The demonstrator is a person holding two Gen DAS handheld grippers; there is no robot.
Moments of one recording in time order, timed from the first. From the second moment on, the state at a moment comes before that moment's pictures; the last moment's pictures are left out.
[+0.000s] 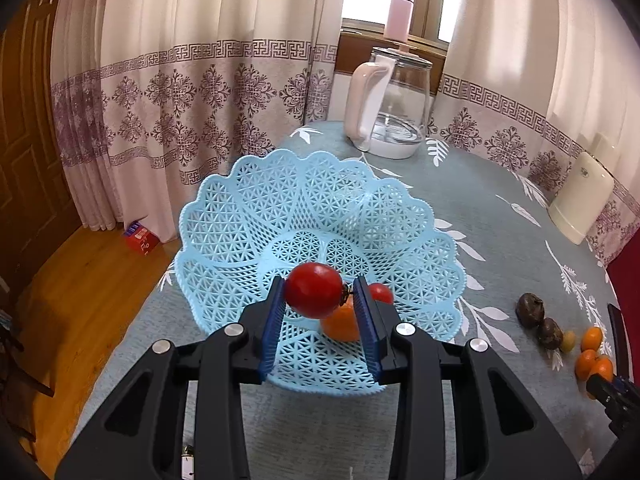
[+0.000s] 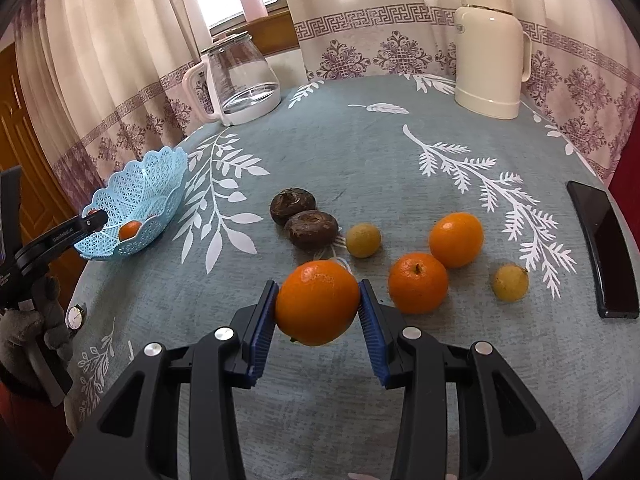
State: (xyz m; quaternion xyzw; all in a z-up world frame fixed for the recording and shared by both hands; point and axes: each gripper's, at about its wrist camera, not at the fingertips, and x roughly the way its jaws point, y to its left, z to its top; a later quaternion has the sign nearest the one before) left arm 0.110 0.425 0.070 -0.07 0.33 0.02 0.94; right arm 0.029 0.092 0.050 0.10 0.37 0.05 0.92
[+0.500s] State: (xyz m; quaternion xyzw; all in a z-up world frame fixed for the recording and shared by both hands) left arm 0.106 0.451 0.080 -0.09 0.31 0.06 0.95; right arm 0.044 0.120 0.061 0.08 0.37 0.07 0.92
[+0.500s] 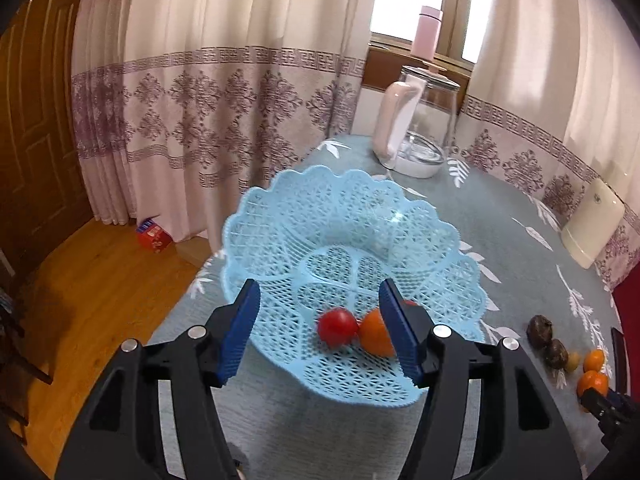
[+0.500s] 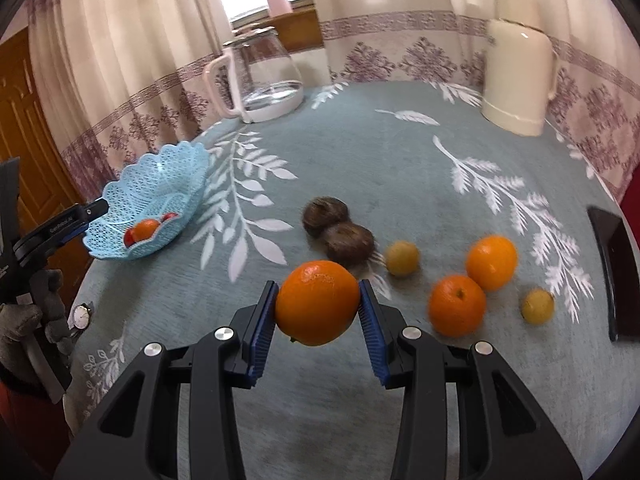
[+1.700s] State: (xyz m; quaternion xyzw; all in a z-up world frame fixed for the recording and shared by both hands) left arm 0.095 0.481 0.097 -0.11 0.27 0.10 0.95; right arm 0.137 0.275 0.087 0.03 0.36 0.20 0.91
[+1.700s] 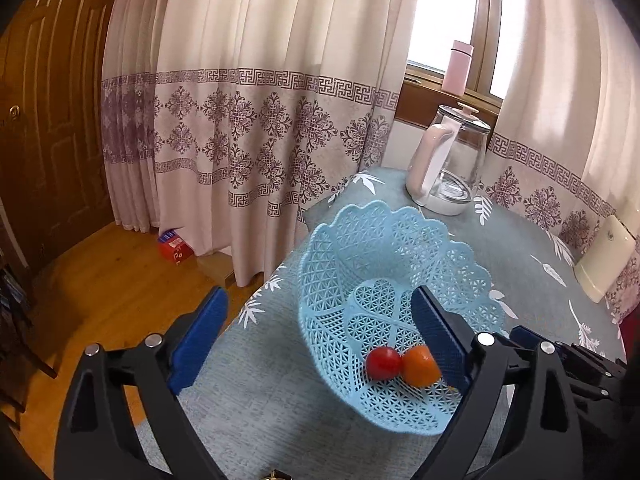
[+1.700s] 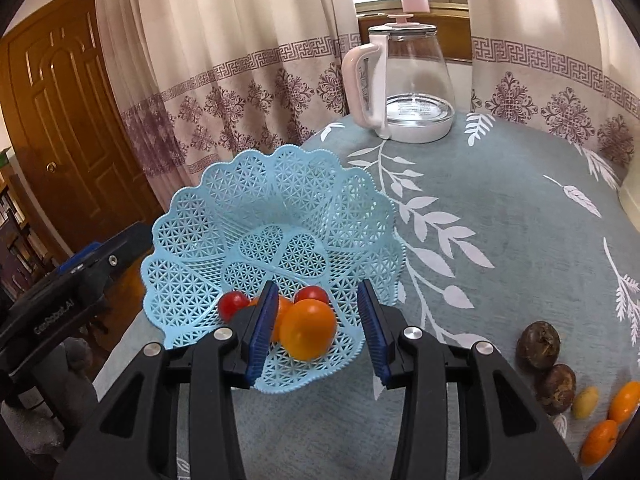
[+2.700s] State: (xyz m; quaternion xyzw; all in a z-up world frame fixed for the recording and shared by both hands) left arm 0.086 0.464 0.106 -0.11 0.26 0.07 0.96; right arm 0.109 0.229 0.087 0.08 0.34 0.14 0.92
